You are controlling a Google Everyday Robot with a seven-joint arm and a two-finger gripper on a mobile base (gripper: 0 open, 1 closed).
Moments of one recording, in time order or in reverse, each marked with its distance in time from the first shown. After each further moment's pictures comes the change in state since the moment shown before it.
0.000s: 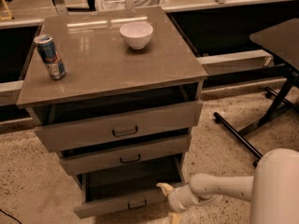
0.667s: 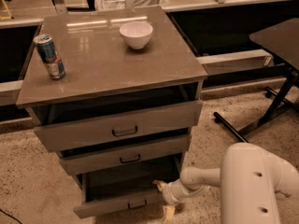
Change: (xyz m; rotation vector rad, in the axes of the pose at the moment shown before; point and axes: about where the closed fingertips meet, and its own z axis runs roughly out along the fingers) arm 0.036 -0.032 0.055 -0.066 0.026 0.050
